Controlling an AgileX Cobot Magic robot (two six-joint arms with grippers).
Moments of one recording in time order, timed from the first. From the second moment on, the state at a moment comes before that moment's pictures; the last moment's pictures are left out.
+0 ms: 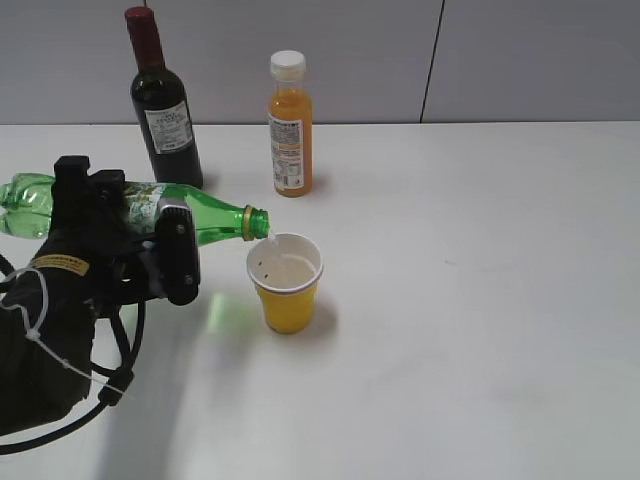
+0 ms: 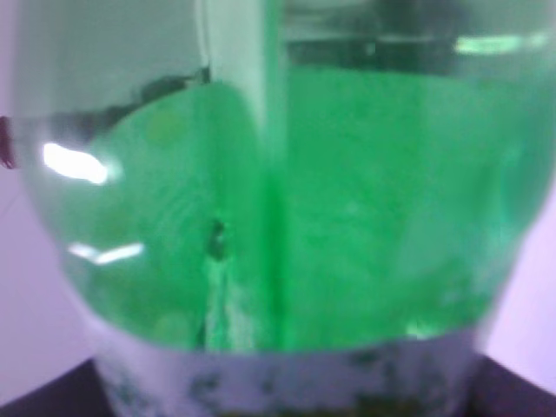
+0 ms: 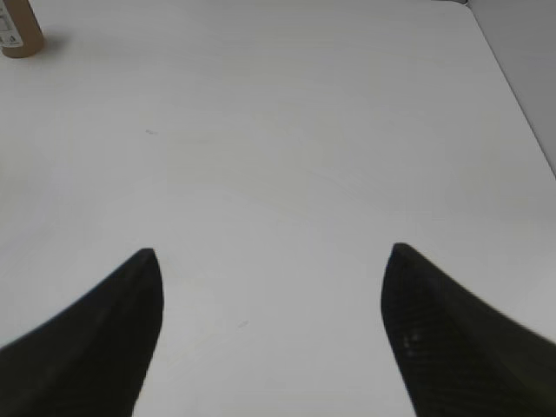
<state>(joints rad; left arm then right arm) -0.76 1.85 -0.51 -1.05 -1.16 1.92 -0.01 0.00 -0.41 0.07 0.94 -0.06</state>
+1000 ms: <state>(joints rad) -0.76 1.85 -0.51 -0.88 -1.16 1.25 -0.01 0.00 -0.41 0.07 0.94 -0.06</state>
